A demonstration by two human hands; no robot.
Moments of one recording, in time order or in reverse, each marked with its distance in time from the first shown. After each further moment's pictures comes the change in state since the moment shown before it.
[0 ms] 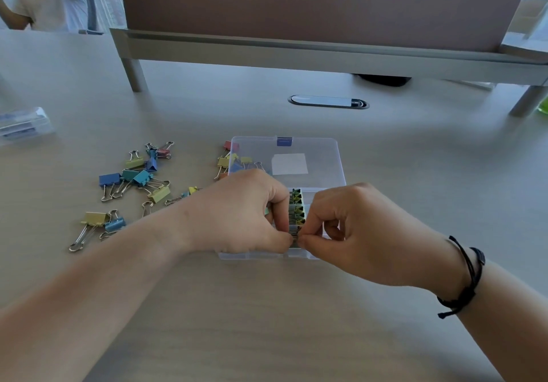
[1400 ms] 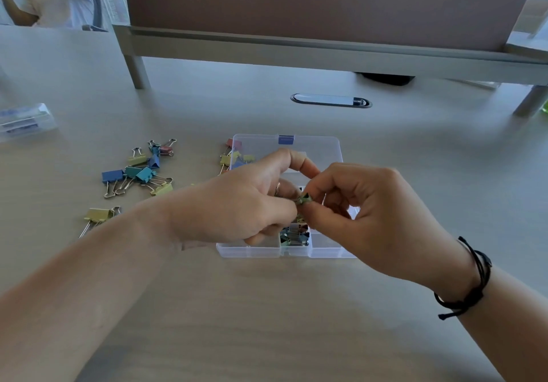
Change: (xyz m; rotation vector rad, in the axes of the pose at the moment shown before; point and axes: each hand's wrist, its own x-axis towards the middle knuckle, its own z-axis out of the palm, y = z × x) left_hand -0.006 0.007 -0.005 -0.540 -0.139 0.006; right_hand 0.001 -0.004 0.000 0.231 0.287 -0.063
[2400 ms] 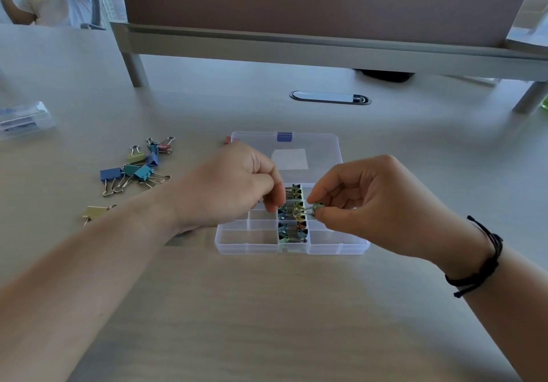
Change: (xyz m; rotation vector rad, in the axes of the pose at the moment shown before) left_hand 0.004 0.003 -0.010 0.316 0.275 -0.049; right_hand 0.007 -0.001 -0.014 0.100 -0.139 0.294
